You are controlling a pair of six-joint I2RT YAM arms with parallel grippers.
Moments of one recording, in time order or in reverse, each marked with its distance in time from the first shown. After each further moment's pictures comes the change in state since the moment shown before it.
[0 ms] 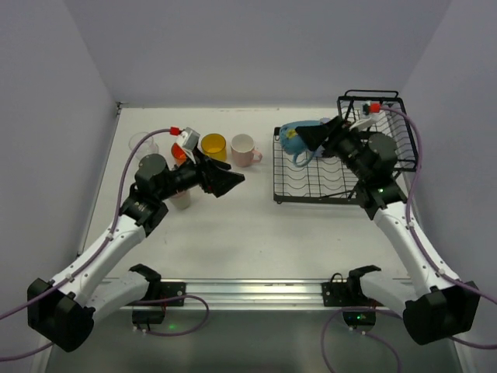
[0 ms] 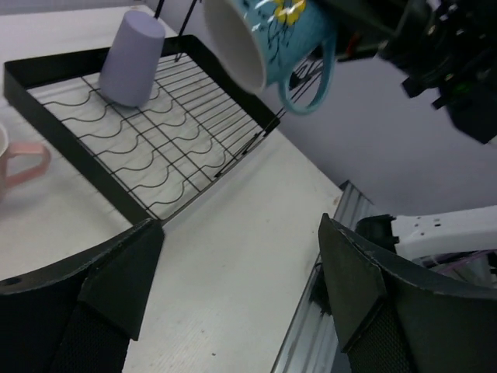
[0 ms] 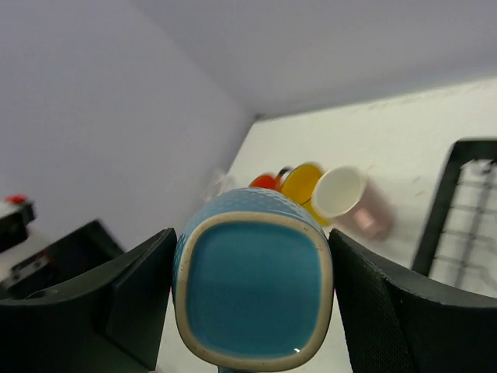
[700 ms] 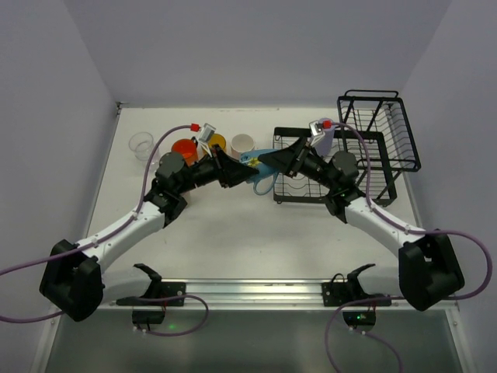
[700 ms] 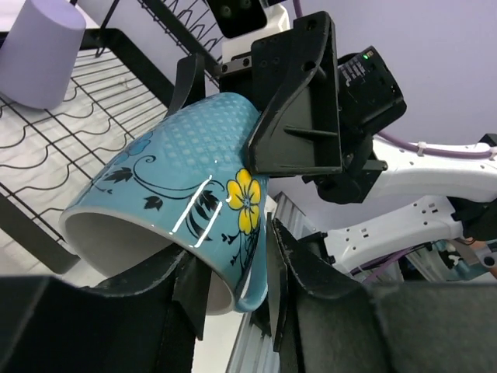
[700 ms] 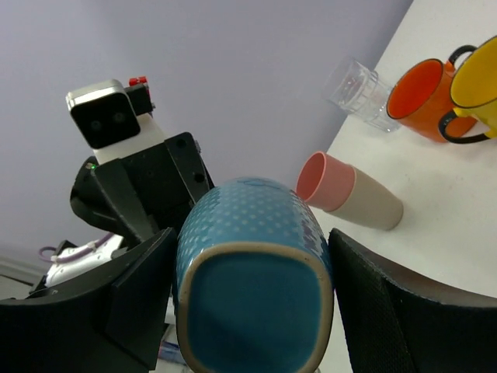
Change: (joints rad) left arm -0.084 0.230 -0.023 0.400 0.048 -0.286; right arm 0.214 0.240 -0.250 0.599 -0.303 0.440
